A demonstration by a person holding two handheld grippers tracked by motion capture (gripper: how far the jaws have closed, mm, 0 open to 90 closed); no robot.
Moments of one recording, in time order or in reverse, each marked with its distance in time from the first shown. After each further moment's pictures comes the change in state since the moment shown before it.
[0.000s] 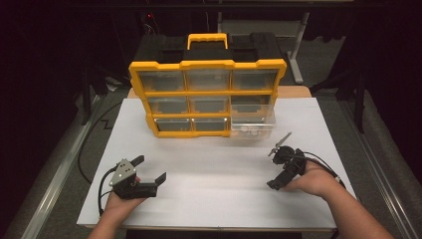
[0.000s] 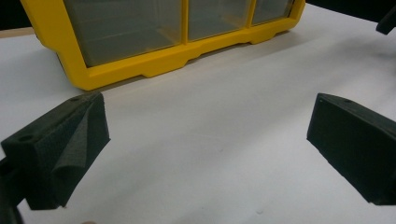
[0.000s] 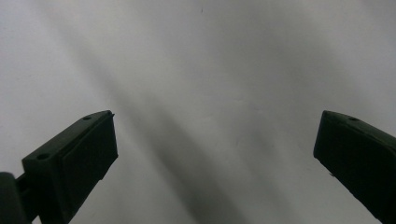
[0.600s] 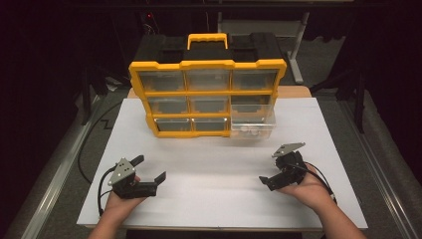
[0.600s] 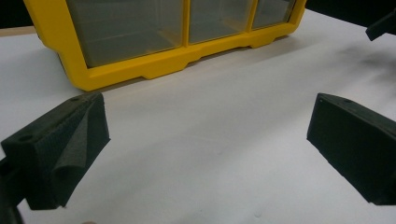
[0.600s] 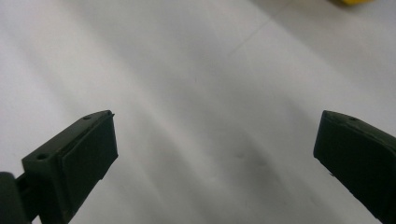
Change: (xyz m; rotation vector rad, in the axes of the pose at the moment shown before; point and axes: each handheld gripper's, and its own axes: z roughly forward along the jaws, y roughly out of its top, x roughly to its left) left arm 0.001 0.001 -0.001 -0.005 -0.005 -0.018; right arm 0.009 -0.020 0.011 -0.399 -0.043 0.083
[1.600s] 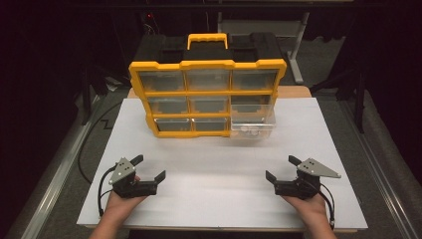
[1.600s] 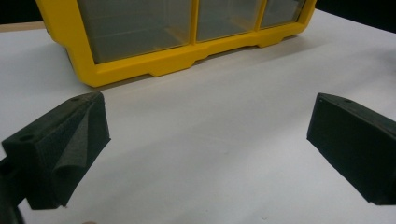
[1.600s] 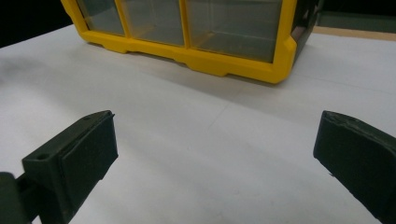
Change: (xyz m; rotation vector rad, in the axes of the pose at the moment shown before) left arm 0.001 -0.001 0.003 0.005 0.035 -0.024; right arm 0.013 -0.053 -0.018 -0.531 -0.098 0.196
